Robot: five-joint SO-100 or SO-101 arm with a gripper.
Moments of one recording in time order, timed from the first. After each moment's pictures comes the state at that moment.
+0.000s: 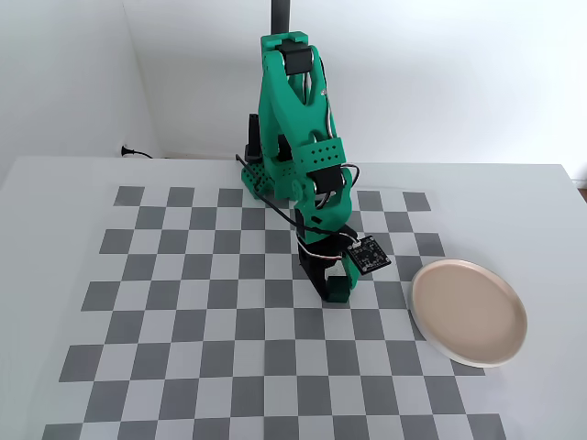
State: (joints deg) arm -23.2 105.6 142.8 26.5 -94.7
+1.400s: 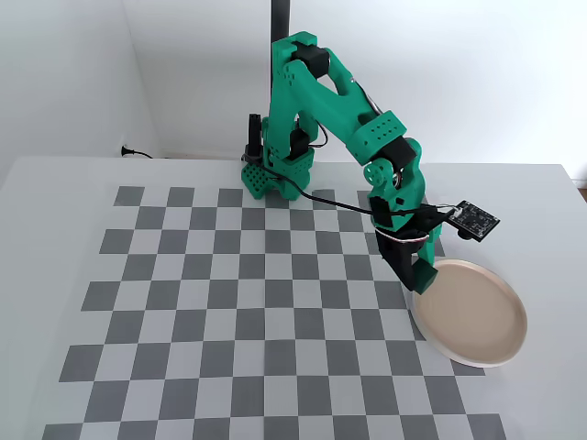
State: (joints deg) arm -43.2 96.3 112.2 41.4 -91.1
